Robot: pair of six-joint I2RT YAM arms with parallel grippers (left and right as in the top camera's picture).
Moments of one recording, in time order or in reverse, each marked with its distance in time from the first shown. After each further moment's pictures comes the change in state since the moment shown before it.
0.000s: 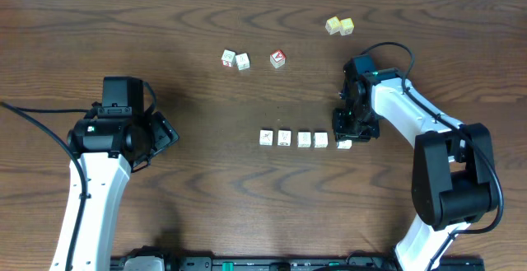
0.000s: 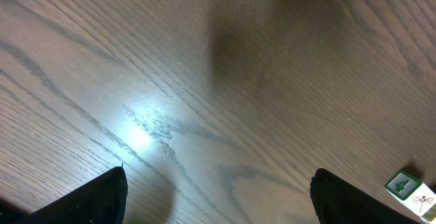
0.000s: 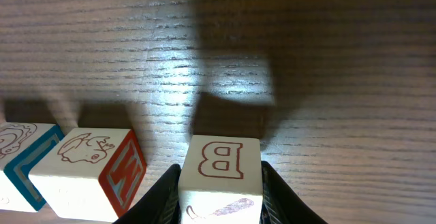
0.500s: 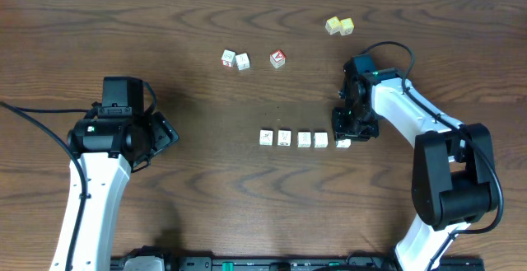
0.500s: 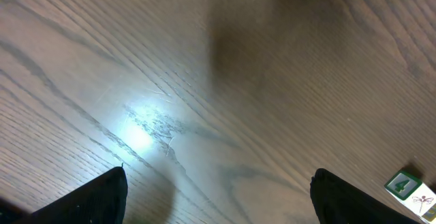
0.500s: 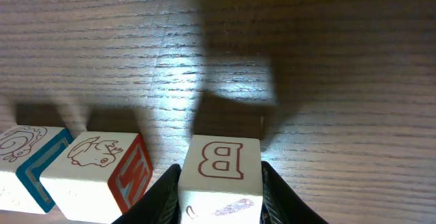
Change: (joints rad) left arm 0.000 0.000 0.000 0.000 0.000 0.000; right arm 0.000 0.000 0.000 0.013 -0.013 0.000
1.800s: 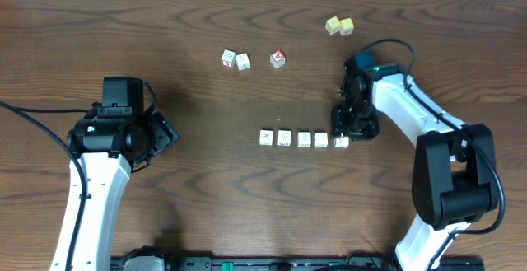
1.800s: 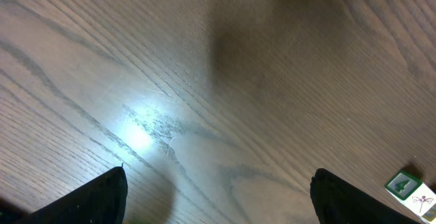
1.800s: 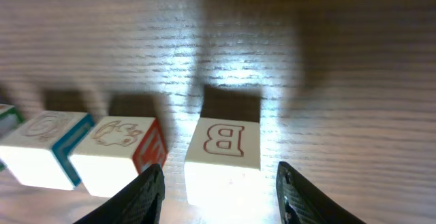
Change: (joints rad) left arm 0.000 0.000 0.000 0.000 0.000 0.000; right arm -0.010 0.000 0.069 -0.086 -0.024 0.000
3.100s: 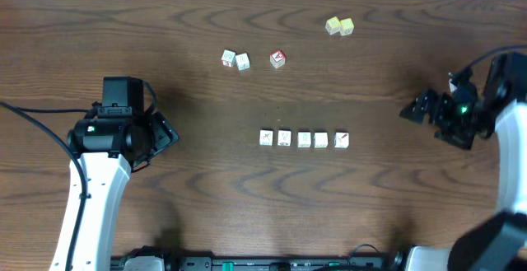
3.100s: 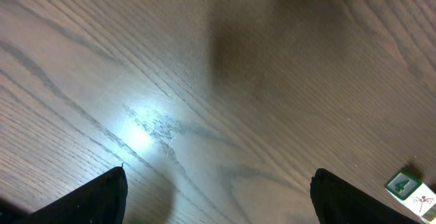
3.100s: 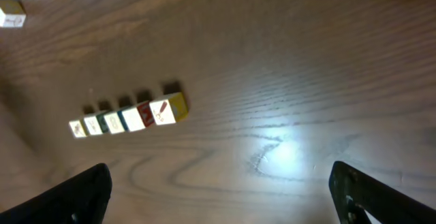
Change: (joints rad) left arm 0.000 0.000 0.000 0.000 0.000 0.000; right arm -0.579 -0.395 -0.031 -0.161 -0.252 -0.217
